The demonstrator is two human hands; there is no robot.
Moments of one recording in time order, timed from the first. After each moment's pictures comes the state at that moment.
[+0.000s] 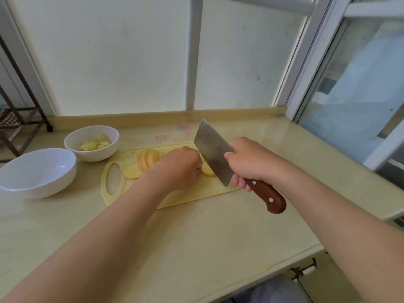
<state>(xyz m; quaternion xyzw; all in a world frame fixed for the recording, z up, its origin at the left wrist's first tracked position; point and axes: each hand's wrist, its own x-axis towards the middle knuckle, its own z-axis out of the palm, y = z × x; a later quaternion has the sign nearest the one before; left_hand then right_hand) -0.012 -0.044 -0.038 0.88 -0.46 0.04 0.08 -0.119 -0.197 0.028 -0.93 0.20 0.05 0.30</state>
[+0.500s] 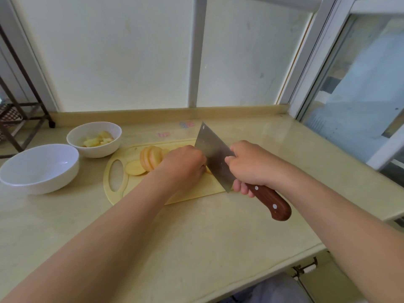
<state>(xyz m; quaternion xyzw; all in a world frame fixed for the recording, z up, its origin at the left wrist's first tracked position) -0.013 -0.048 -0.045 0.89 -0.44 0.06 0.08 -0.129 -0.186 0.027 -0.93 0.19 0.08 0.29</state>
